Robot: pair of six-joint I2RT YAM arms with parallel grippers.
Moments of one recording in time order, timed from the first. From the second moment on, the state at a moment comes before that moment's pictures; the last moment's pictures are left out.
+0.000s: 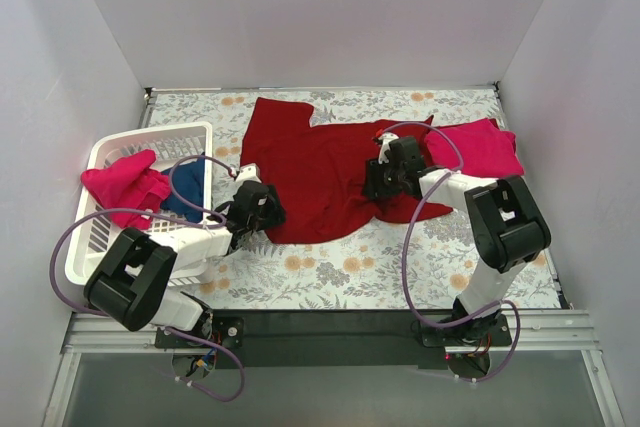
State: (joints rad) left arm -0.53 1.41 0.51 0.16 -0.23 -0.67; right arm 0.41 1.75 0.93 0.00 -0.22 0.20
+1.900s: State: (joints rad) left arm -0.28 1.48 0.61 0.10 -0.12 -0.64; right arm 0.22 1.44 0.68 -0.19 -0.10 0.28
